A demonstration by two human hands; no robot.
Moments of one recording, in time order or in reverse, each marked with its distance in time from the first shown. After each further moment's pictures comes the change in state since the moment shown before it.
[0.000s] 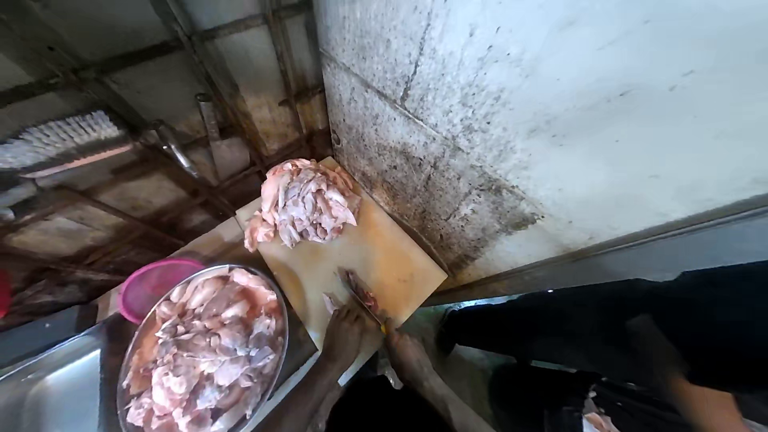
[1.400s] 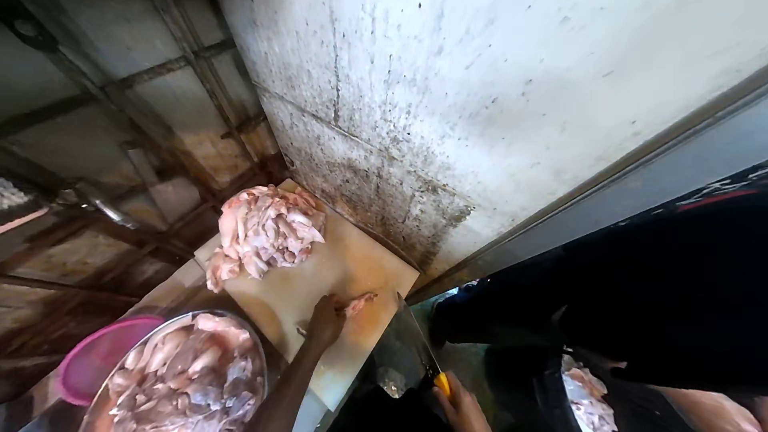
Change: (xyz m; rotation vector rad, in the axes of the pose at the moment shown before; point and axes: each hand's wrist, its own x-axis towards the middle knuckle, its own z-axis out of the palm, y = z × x) left_hand 0.073 -0.008 -0.050 -0.431 -0.192 -0.226; right_hand -0.091 0.148 0.075 0.560 0.282 0.170
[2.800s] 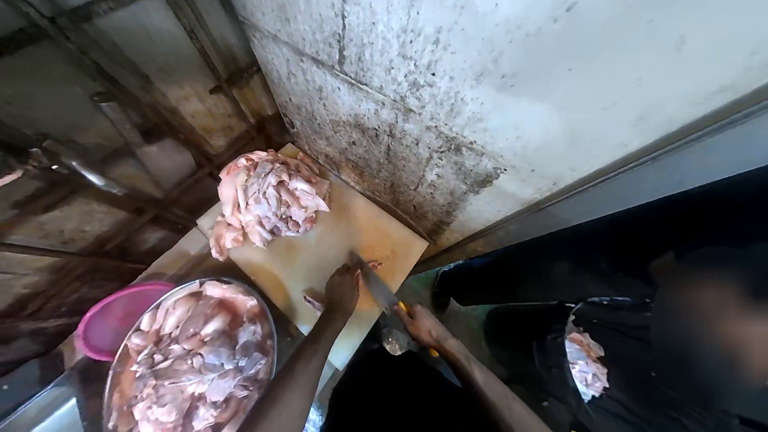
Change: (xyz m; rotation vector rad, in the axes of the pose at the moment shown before) left_hand 0.002 0.021 0.030 0.301 0.178 0.101; right_hand 0.102 -0.093 0.010 -0.014 -0.397 -0.053
